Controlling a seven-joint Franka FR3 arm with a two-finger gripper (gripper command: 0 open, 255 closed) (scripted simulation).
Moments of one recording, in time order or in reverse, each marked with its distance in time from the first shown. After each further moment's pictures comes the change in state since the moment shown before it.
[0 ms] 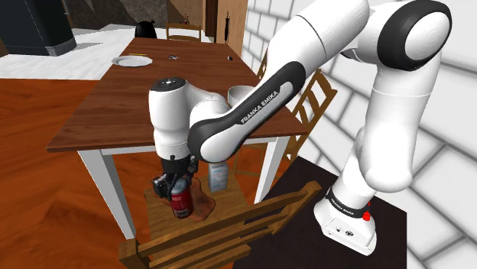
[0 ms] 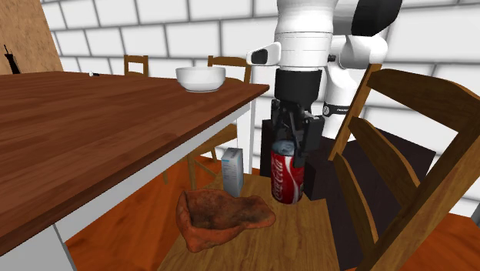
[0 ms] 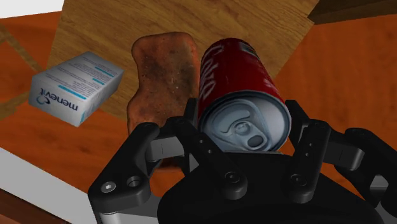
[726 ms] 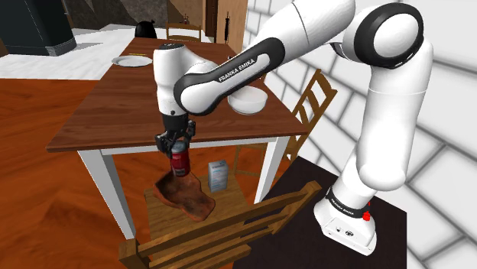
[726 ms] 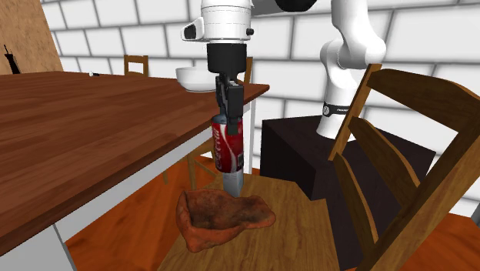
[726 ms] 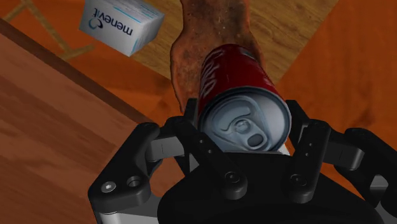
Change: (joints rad) arm -0.136 0.039 -0.071 0.181 0.020 -0.134 -0.237
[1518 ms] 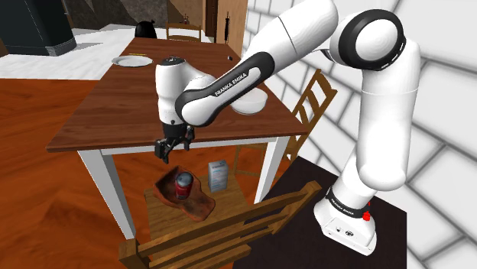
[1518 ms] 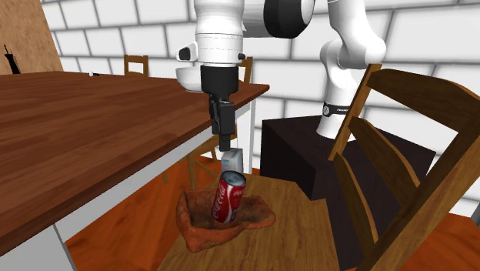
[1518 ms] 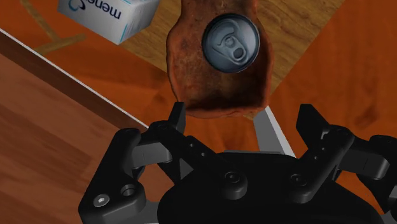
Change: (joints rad) arm 0.003 0.077 -0.023 -0.006 -0.052 0.107 -0.001
